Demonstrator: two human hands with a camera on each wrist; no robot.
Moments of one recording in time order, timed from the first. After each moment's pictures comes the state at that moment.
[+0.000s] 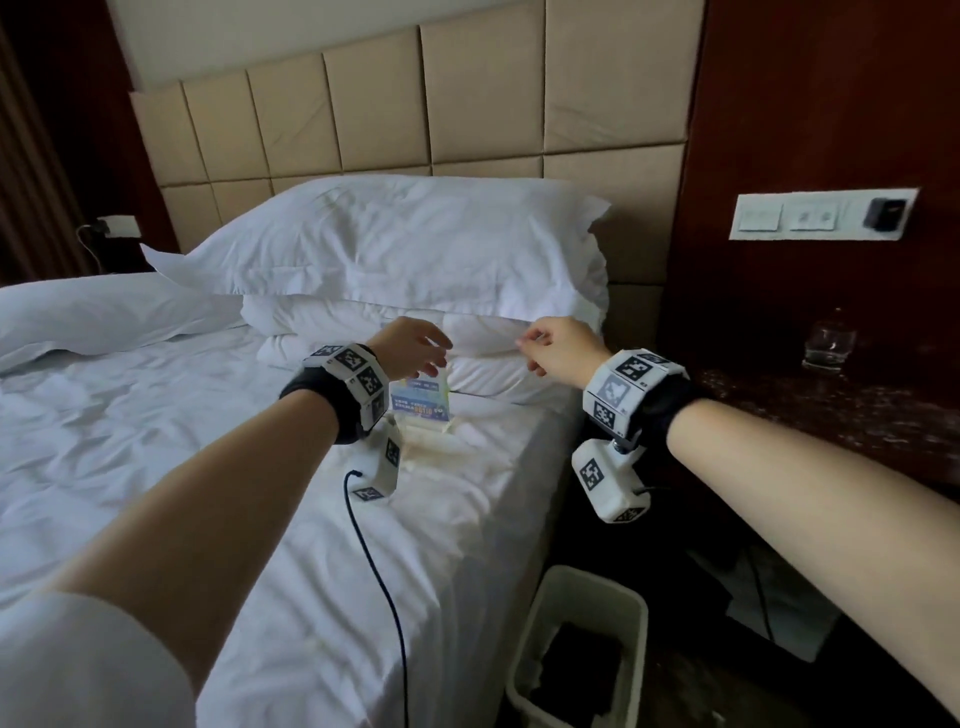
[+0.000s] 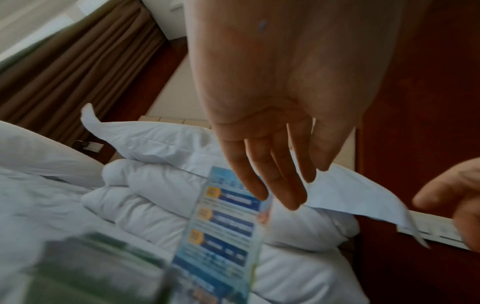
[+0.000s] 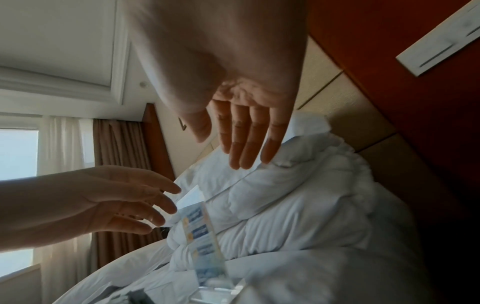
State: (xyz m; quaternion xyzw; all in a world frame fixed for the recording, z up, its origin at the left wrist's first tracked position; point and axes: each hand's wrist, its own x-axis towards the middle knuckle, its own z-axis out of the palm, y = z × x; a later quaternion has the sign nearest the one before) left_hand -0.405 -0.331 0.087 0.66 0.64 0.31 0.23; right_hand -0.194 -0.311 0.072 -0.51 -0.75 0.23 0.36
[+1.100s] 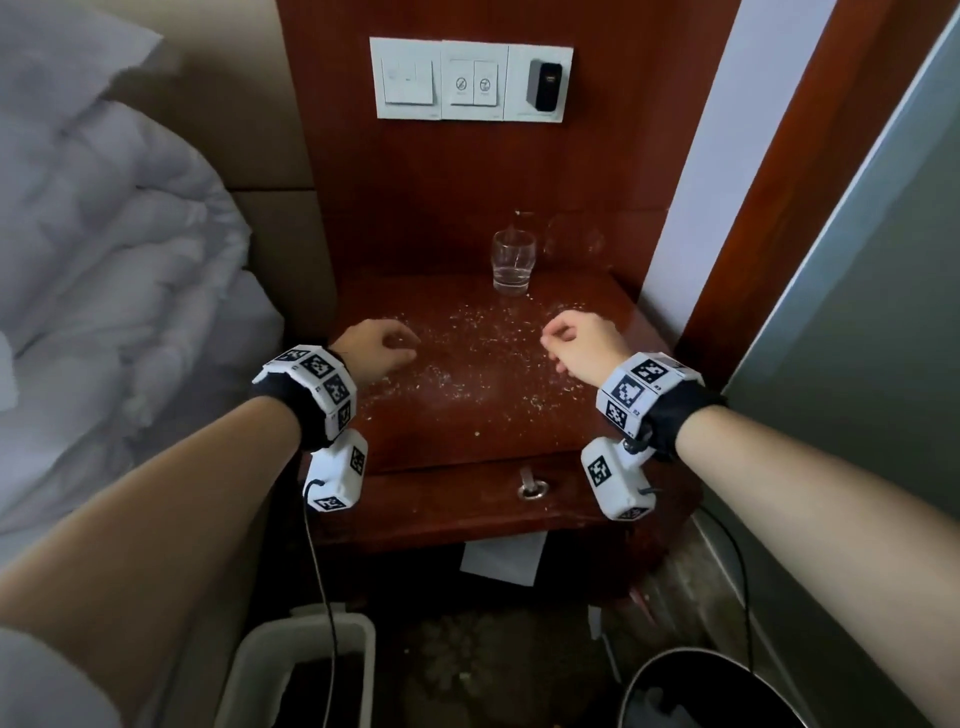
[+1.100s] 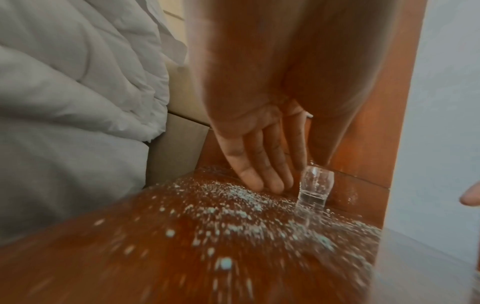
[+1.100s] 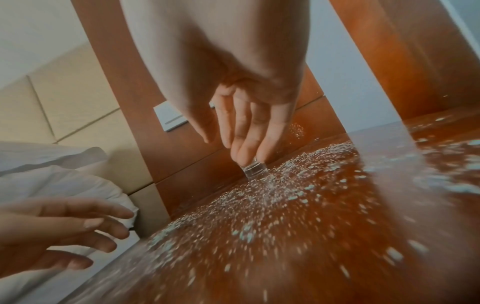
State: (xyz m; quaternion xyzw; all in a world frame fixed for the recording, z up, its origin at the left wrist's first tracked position) left_hand -0.010 -0.073 -0.029 0.83 0.47 0.14 0.27; right_hand 0.227 -0.186 -0.019 -0.78 -0.53 0.14 0.30
